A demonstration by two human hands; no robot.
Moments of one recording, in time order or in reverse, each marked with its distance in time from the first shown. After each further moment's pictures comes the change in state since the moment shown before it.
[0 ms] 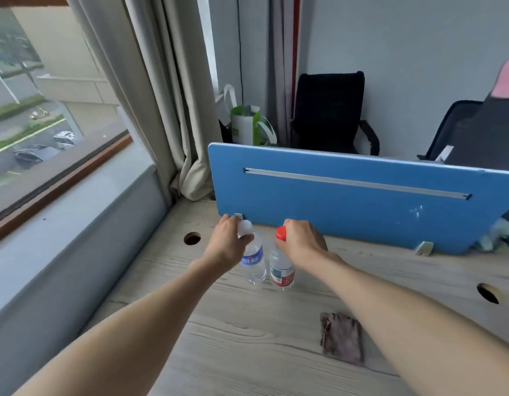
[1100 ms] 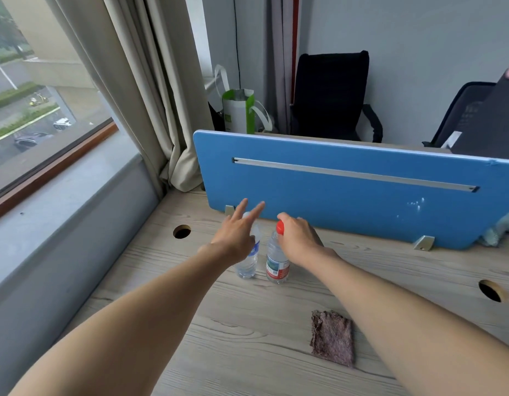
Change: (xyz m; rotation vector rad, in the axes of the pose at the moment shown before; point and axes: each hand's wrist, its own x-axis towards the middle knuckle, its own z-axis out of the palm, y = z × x) left_hand 0.036 0.012 0.051 0.252 -0.263 0.128; right_hand 0.037 0.036 0.021 0.101 -0.062 -0.008
